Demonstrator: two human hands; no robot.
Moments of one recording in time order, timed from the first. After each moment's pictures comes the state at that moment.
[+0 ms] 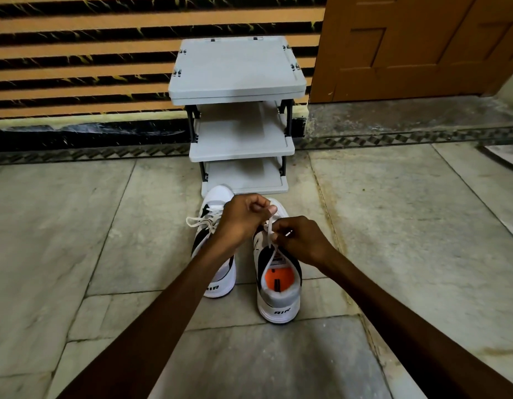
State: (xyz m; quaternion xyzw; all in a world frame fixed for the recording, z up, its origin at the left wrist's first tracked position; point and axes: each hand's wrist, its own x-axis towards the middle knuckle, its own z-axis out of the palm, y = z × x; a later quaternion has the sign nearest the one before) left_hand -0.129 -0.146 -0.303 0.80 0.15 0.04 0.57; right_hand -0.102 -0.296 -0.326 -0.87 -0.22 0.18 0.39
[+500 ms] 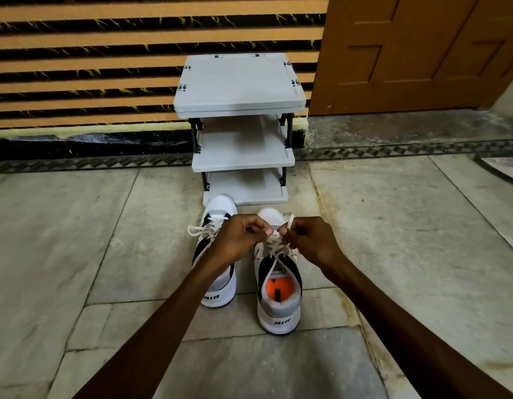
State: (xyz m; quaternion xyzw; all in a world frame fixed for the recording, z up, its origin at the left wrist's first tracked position) left_hand -0.143 -0.131 -0.319 0.83 0.08 -0.01 0.56; right_hand -0.093 -0.302 -0.318 -0.87 -0.11 0.13 0.47
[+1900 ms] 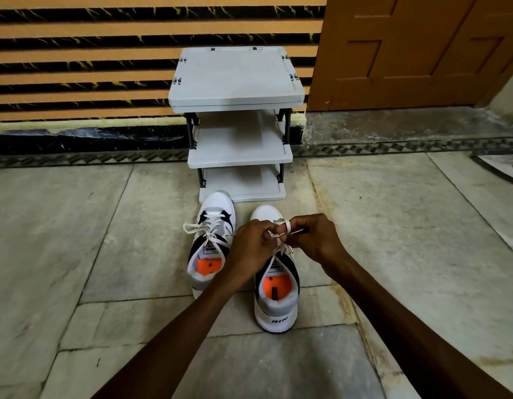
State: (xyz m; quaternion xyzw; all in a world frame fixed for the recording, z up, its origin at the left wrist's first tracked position) left_hand -0.141 -0.166 -0.344 0.91 0.08 0.07 0.40; right_hand -0.090 -0.309 -0.320 -0.83 -0.09 0.16 0.52
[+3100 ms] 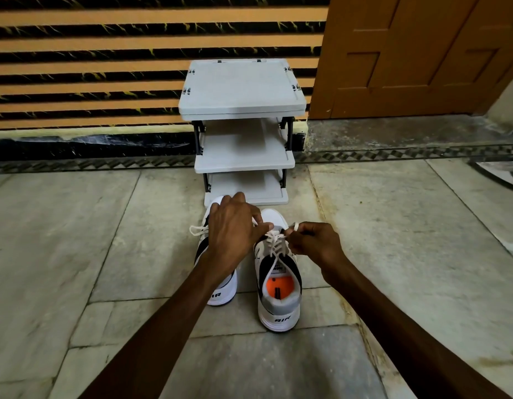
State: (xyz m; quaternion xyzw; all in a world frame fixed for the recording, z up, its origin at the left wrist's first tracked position) left_hand -0.152 -0.141 -0.280 0.98 0.10 0.15 0.12; right_hand -0.108 -0.309 -0.315 -0.79 0.01 0.16 0.60
